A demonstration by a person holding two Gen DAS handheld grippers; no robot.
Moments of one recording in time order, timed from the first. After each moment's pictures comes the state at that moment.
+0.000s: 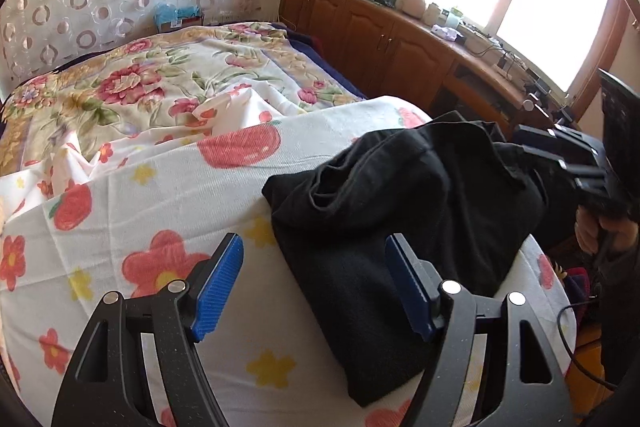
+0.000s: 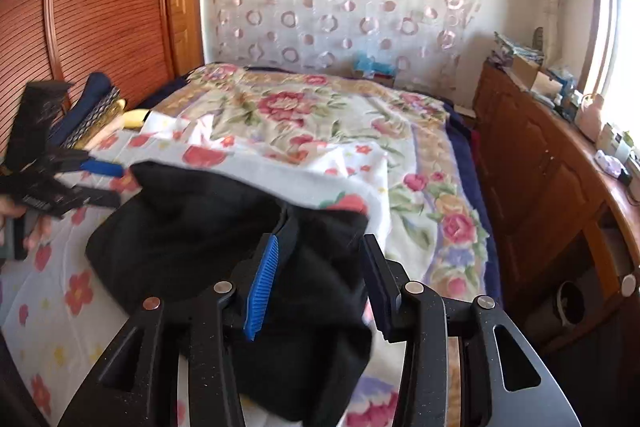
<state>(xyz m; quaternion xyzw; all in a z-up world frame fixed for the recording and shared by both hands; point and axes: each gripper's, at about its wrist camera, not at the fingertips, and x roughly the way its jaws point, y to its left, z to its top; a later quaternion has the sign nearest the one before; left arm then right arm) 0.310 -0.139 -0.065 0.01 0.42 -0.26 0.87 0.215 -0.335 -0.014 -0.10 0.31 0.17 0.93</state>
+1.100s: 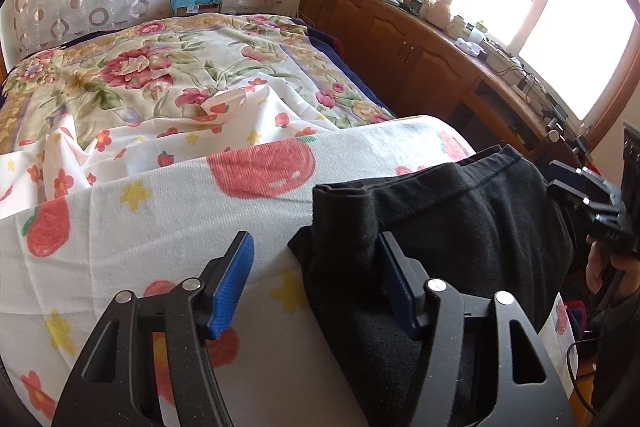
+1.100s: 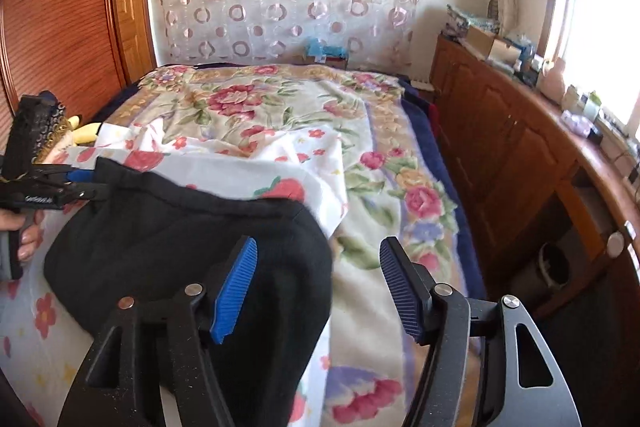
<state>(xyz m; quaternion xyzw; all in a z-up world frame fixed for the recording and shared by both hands) 0.355 -0.140 -0.087 -0.04 0.43 -0.25 0.87 0.227 -0.365 -0.003 -0.06 0.33 0.09 0.94</state>
